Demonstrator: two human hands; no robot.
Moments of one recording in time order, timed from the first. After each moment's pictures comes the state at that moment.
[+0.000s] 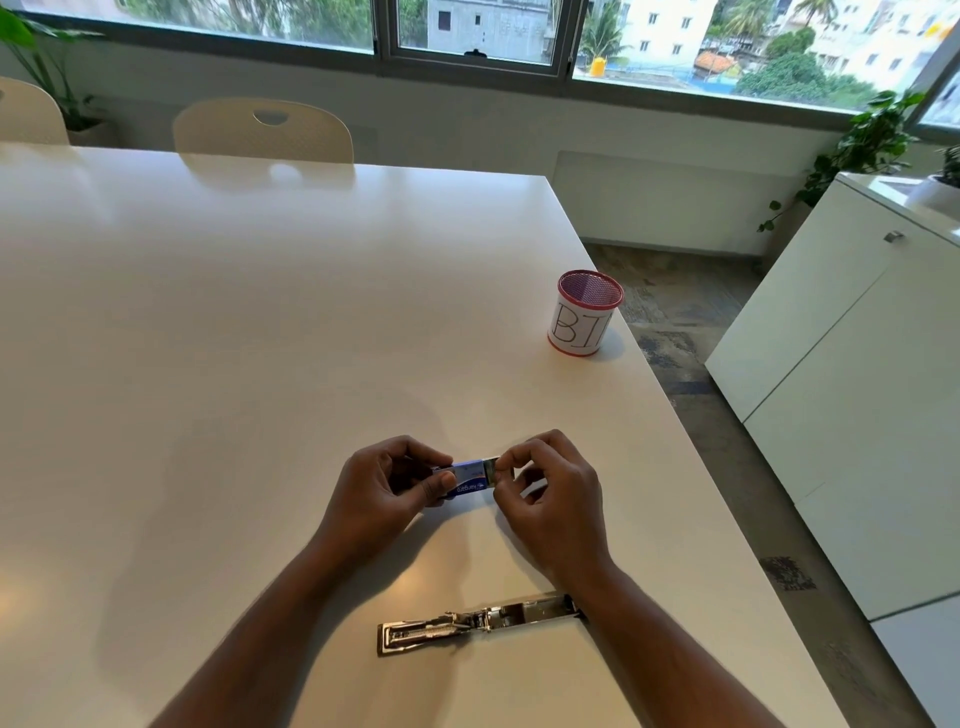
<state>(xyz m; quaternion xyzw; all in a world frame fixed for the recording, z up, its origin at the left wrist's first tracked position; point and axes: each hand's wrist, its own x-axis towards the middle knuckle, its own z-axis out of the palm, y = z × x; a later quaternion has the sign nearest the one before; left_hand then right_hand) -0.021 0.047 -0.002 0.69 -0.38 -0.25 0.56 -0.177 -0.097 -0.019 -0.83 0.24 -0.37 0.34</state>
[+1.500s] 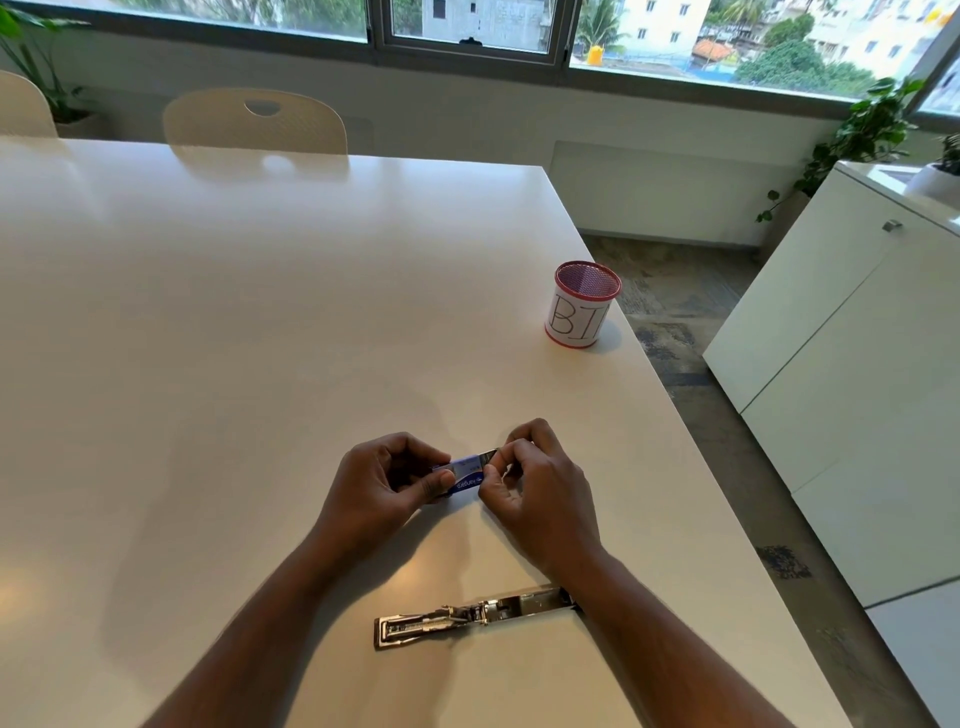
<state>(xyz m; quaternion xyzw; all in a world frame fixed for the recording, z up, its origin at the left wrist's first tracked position) -0.023 0.048 0.000 0.68 -0.39 -0.26 0.56 -0.172 -0.097 -0.021 -0.89 0.26 -0.28 0.24</state>
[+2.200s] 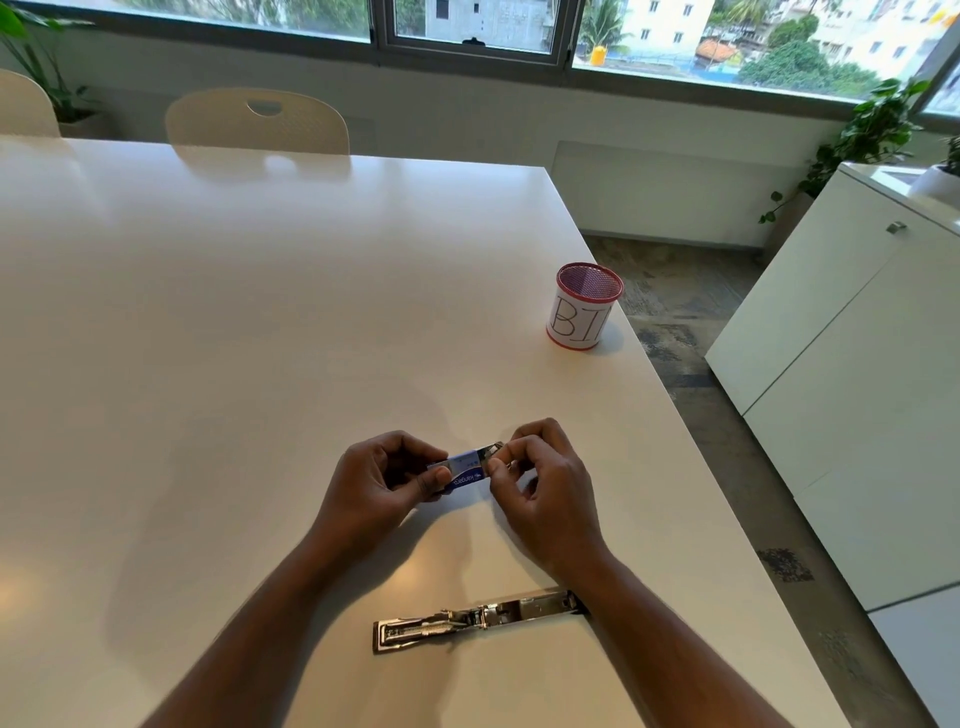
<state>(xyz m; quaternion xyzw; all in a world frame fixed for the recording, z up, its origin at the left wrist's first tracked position) -0.022 0.046 -0.001 0.67 -0.36 -0.28 0.59 -0.173 -0.099 -0.019 -0.85 0.24 -0.33 0.34</state>
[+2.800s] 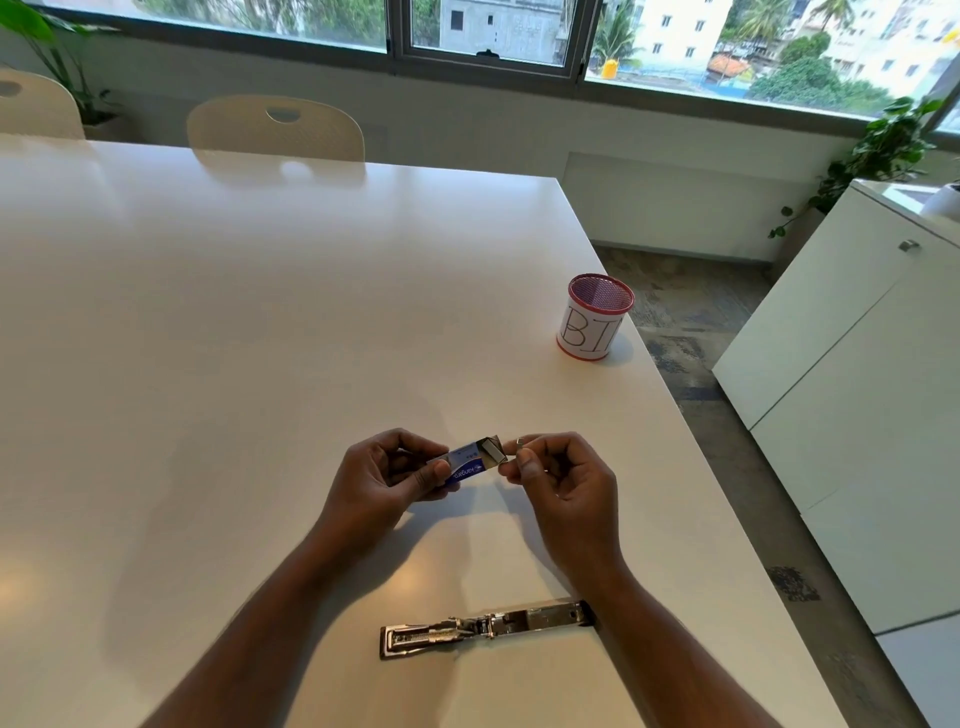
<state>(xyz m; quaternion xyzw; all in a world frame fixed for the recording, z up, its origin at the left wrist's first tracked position) -0.018 0.049 0.002 0.61 -0.31 -0.33 0.65 -0.177 -0.093 -0.010 -0.70 0.23 -0.41 0.54</state>
